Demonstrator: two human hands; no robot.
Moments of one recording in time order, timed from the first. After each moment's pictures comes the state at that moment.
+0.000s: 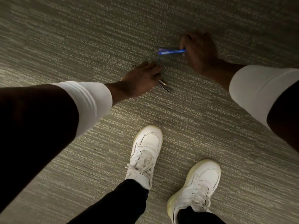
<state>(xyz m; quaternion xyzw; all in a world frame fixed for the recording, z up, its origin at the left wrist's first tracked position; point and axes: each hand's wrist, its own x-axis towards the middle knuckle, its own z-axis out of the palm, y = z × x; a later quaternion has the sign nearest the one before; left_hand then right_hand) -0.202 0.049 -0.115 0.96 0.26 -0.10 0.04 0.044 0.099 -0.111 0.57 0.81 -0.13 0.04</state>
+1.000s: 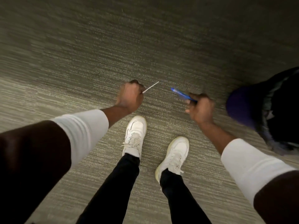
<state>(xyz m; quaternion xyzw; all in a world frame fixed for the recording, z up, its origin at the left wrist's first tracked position) -0.145 -0.023 0.090 0.77 0.57 -0.03 0.28 0.122 -0.109 0.085 0.81 0.46 -0.35 -0.10</state>
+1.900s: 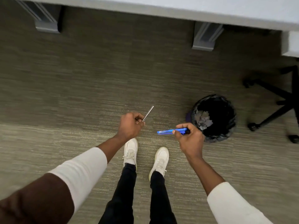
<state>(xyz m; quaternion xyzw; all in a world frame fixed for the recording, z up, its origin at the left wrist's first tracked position) -0.072 -0.042 0.422 0.66 0.59 0.06 0.46 0.146 -0.177 0.446 0.84 0.31 -0.32 -0.31</state>
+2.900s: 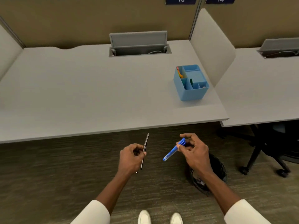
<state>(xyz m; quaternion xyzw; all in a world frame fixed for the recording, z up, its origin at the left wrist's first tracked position) -0.070 0.091 0.705 0.70 0.55 0.16 0.43 0.165 -0.033 0.729 0.78 0.34 -0.28 -0.45</state>
